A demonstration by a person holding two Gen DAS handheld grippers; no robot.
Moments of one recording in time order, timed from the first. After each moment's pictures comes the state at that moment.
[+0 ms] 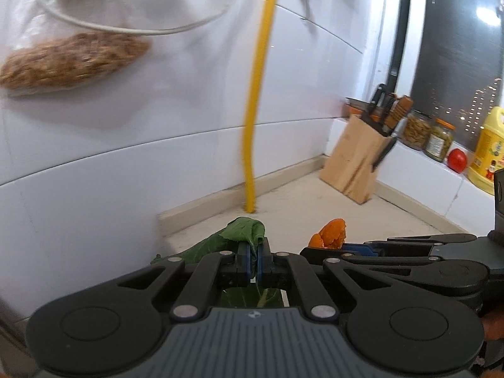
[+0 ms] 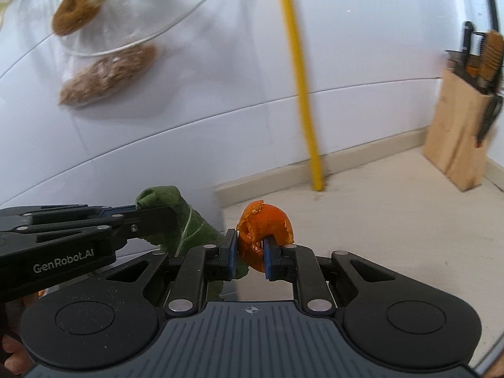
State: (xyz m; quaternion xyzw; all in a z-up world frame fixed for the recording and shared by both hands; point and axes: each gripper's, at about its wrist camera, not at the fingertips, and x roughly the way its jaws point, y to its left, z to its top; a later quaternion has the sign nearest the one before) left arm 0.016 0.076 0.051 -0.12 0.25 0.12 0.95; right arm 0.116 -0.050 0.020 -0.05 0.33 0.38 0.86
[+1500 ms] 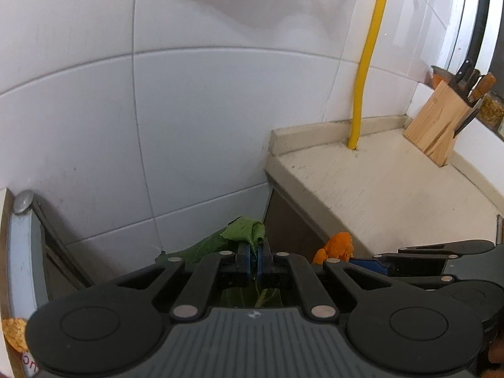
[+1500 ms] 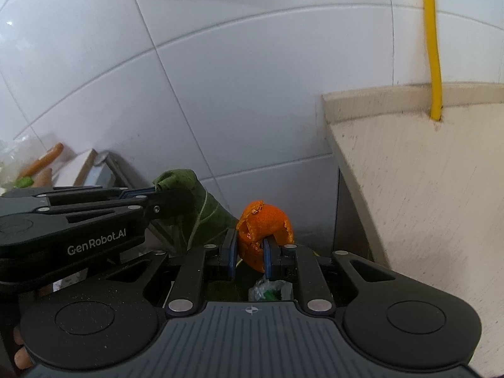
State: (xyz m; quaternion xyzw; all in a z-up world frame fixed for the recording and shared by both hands) left arm -0.044 0.158 -0.035 -0.17 0.33 0.21 0.90; right arm 0.062 0.059 -0.063 -0.11 0.43 0.44 0.78
